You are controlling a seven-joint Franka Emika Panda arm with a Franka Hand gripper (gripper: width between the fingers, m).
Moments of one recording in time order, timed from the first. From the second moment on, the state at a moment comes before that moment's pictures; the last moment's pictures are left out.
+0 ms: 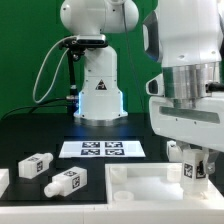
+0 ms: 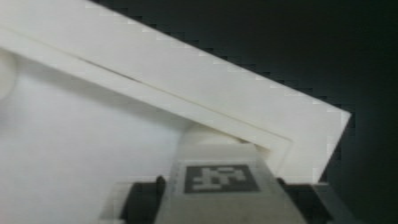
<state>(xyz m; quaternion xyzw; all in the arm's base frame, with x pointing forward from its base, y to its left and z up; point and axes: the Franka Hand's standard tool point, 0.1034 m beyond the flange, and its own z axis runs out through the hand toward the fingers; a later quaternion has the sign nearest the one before) 0.632 0.120 0.069 -0.81 0.58 0.00 0.08</state>
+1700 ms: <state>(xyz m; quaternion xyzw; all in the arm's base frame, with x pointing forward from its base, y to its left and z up) 0.640 0.113 0.079 -1.00 -0.03 -0.07 0.03</state>
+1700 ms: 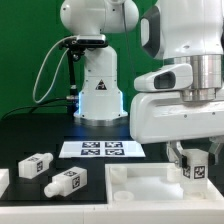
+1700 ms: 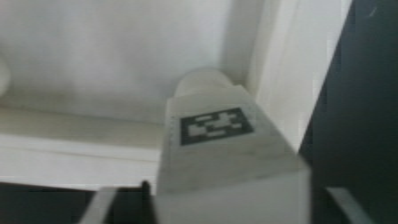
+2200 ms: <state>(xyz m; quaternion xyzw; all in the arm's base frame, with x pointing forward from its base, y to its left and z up) 0.643 0.109 0.077 -0.97 0.21 -0.07 0.04</state>
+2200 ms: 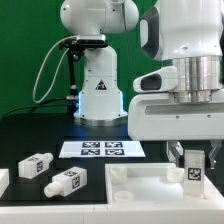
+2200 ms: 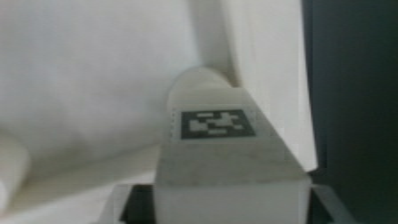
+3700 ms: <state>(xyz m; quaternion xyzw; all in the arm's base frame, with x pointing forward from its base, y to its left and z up) 0.638 0.125 0.075 -0.97 0.24 -0.04 0.04</state>
